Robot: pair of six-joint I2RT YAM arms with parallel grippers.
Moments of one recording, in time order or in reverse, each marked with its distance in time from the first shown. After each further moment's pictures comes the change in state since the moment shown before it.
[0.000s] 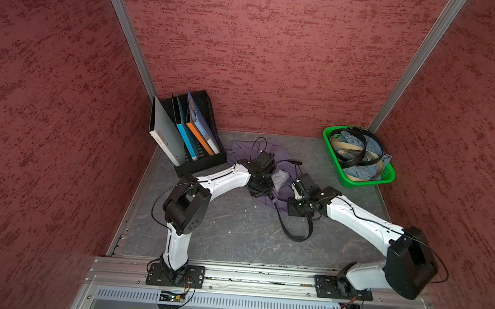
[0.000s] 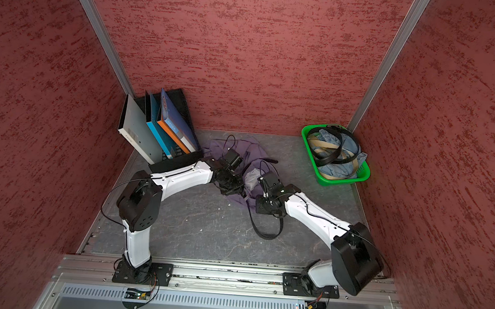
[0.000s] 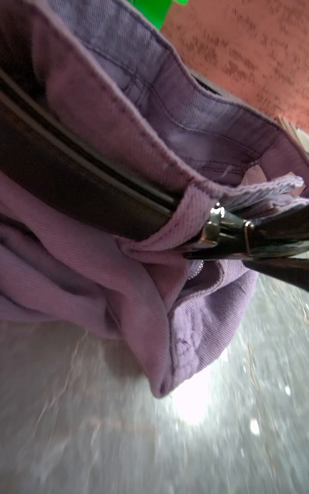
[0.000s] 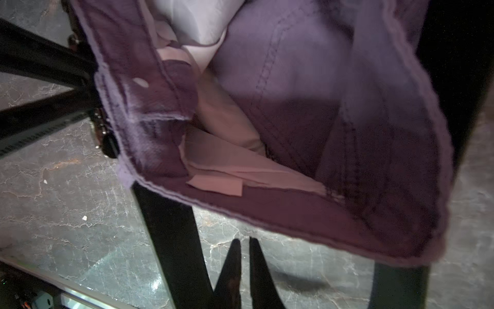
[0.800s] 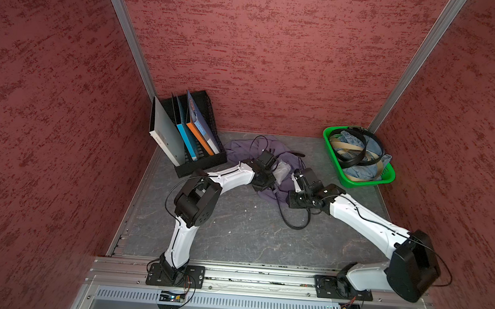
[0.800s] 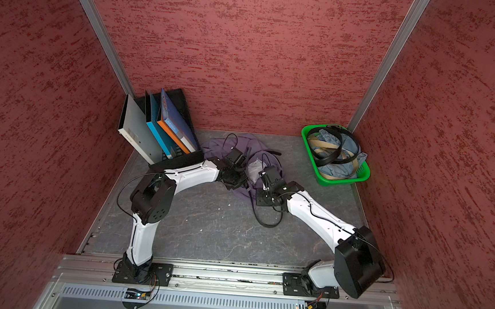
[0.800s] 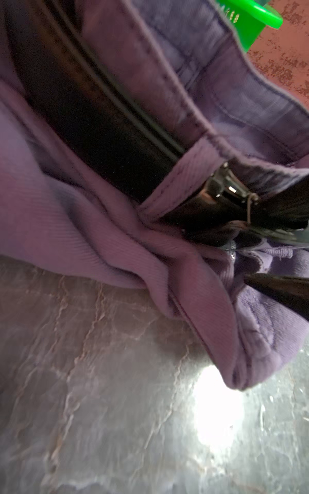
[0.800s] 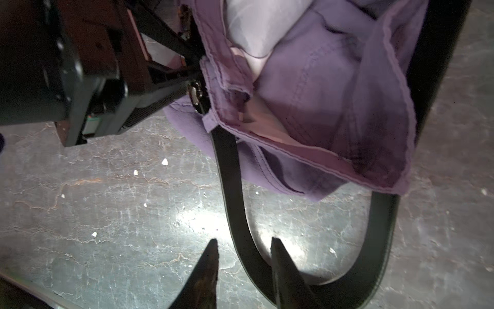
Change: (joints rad) left arm 0.024 0.111 0.043 0.140 -0.140 -0.098; right arm -0.017 -0.006 0.053 0.068 0.010 -0.114
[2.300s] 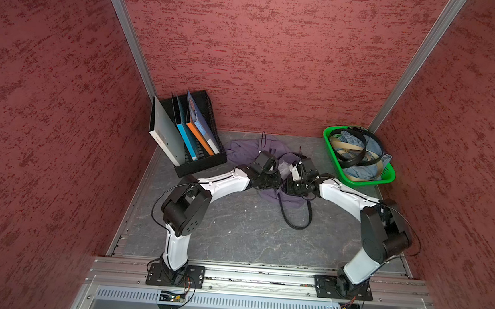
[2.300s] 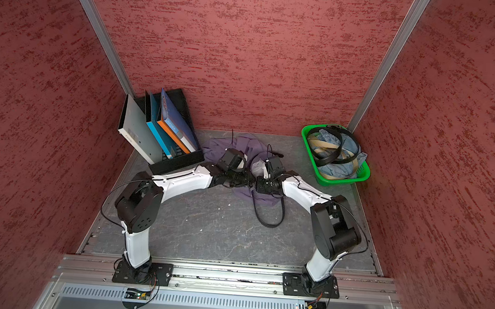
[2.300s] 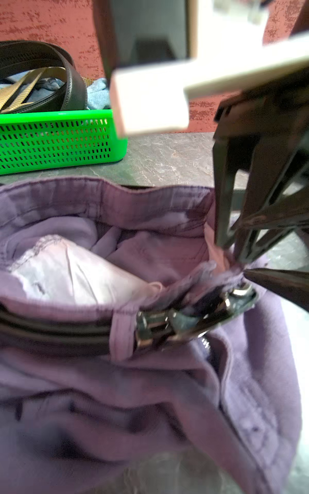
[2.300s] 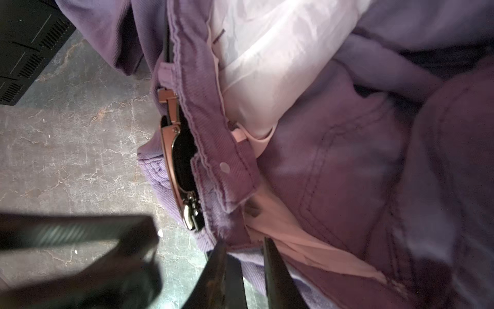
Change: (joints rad) left arm -0.044 -0.140 -0.124 0.238 0.157 0.352; right arm -0.157 0.285 0.089 0.210 -0.176 -0.014
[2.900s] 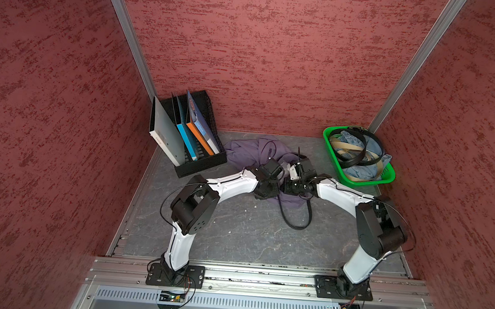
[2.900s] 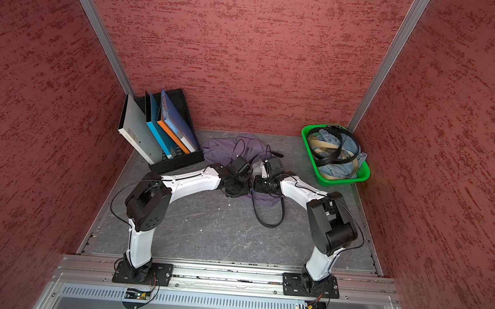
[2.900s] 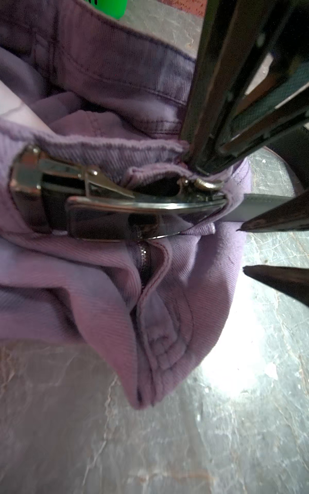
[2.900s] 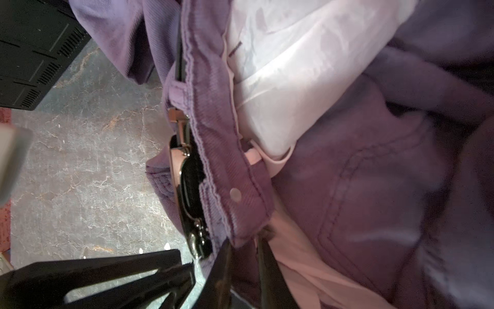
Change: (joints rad) left arm -0.056 0.071 0.068 -0.316 -0.172 -0.108; right arm -0.001 0.045 -0.002 0.089 -0.038 0.010
